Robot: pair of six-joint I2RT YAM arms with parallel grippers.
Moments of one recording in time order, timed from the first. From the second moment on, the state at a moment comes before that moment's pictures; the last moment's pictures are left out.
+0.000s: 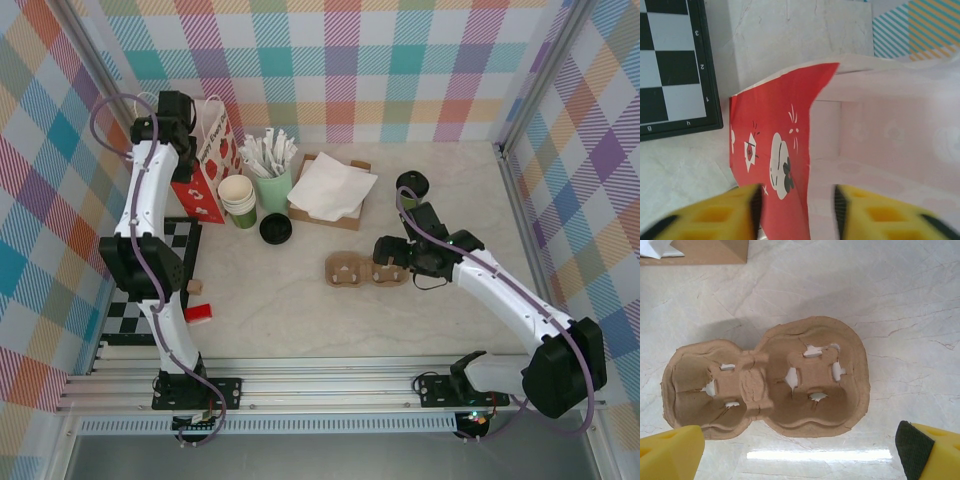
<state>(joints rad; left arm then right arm) 0.01 2.00 2.20 -1.24 -0.31 -1.45 0.50 1.24 0.97 -0.79 0.06 0.64</state>
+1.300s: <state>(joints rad) 0.02 1.29 1.95 -1.21 -0.40 -0.93 0.56 1.49 1.06 -0.71 -0.08 0.50</state>
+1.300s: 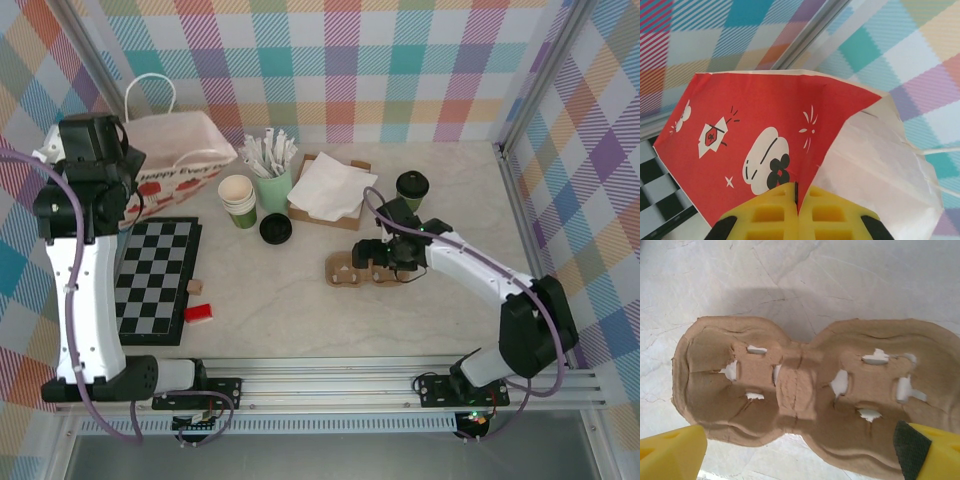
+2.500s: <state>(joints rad) -0.61 1.23 1.35 -1.06 -0.01 -1.37 0.55 1.67 1.03 -0.78 0.15 0.45</state>
